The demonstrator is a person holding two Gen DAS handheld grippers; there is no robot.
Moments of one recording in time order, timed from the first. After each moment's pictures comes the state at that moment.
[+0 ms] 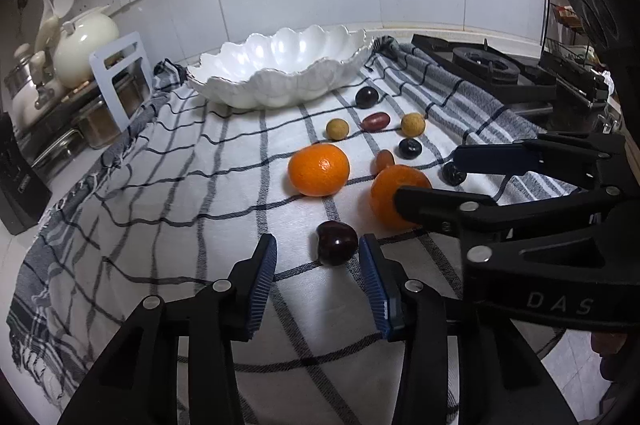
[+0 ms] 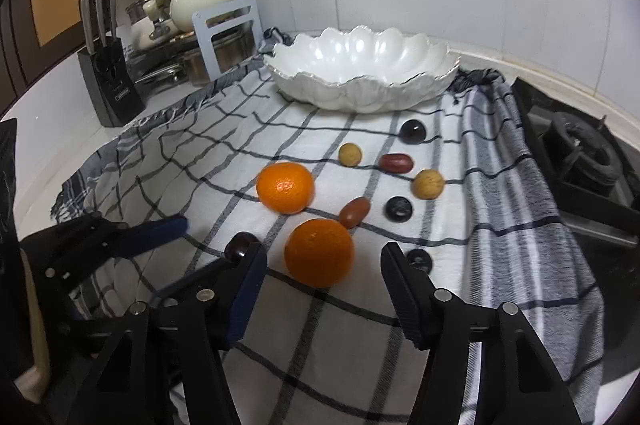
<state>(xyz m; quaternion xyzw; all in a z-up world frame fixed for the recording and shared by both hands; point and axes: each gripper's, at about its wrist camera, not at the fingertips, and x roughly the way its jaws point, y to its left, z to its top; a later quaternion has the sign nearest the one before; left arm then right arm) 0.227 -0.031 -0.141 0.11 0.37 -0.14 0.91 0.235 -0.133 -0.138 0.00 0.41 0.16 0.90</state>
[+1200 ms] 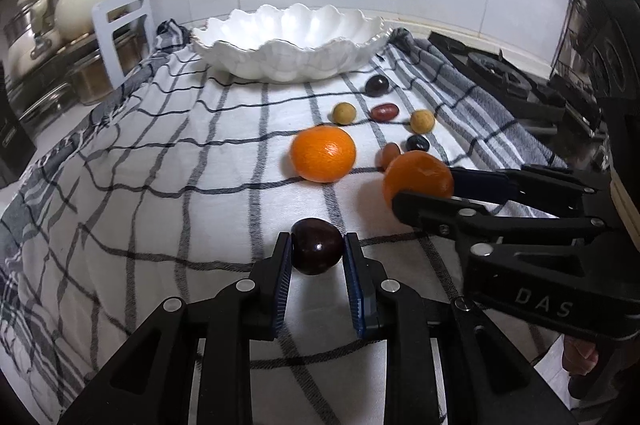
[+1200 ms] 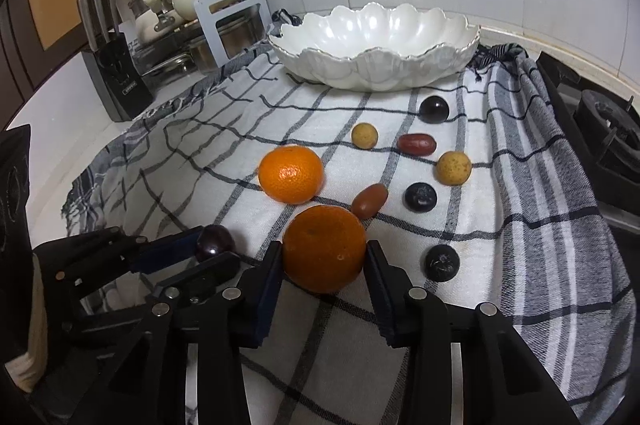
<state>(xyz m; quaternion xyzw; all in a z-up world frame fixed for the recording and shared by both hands) 0.240 -0.017 -0.145 0.04 0.41 -0.13 0.90 0.248 -0.136 -0.154 0.02 0.43 0.19 0.88</state>
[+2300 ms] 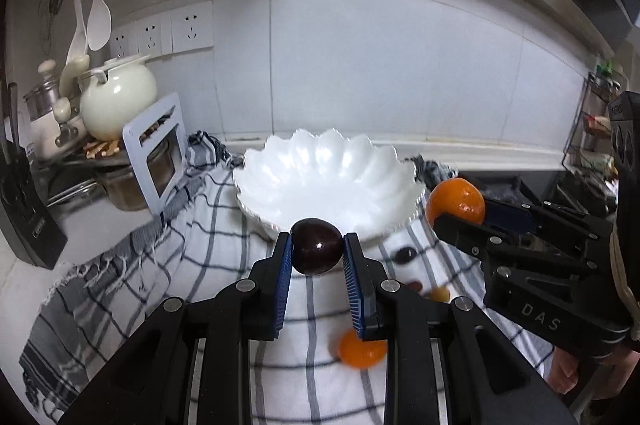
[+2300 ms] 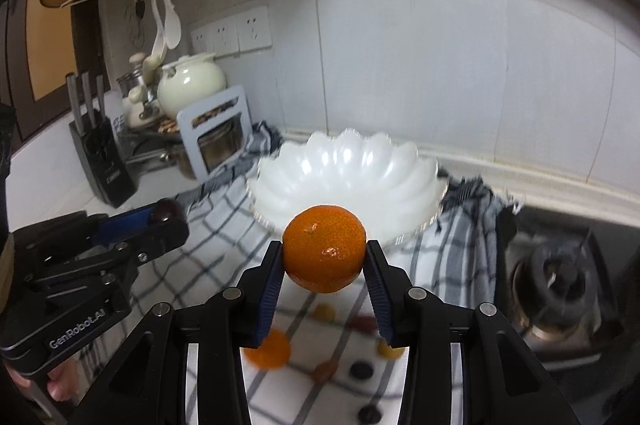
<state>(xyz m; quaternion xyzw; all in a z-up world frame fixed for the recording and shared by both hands) 0.316 0.006 -0.019 0.01 0.30 -0.11 0.95 0.314 -0.139 -0.043 -0.01 0.31 0.15 0.94</state>
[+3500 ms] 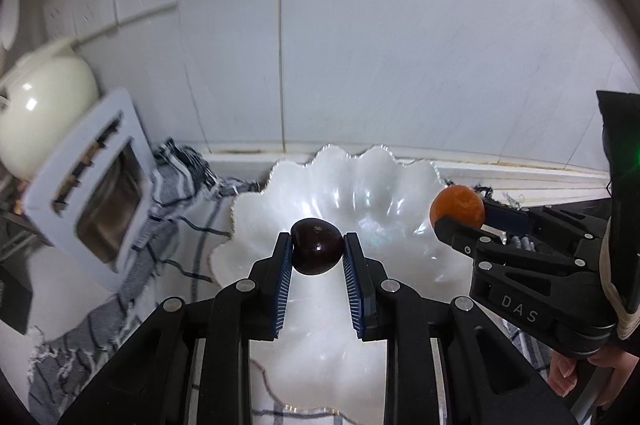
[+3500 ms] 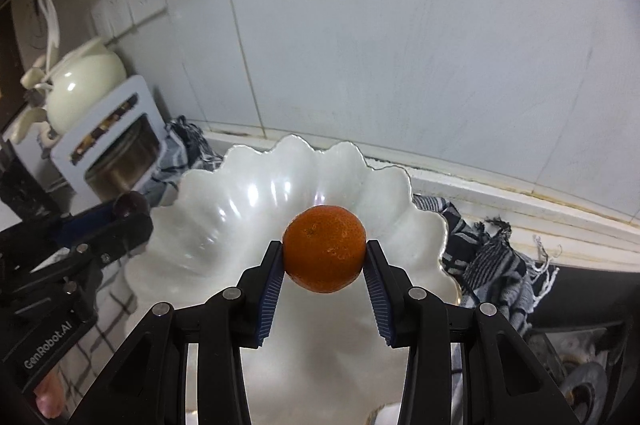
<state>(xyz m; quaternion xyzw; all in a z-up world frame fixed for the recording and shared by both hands) 0.531 0.000 -0.046 0.01 0.39 -0.08 0.92 0.547 -0.148 -0.082 -0.01 0.42 0.12 0.90</state>
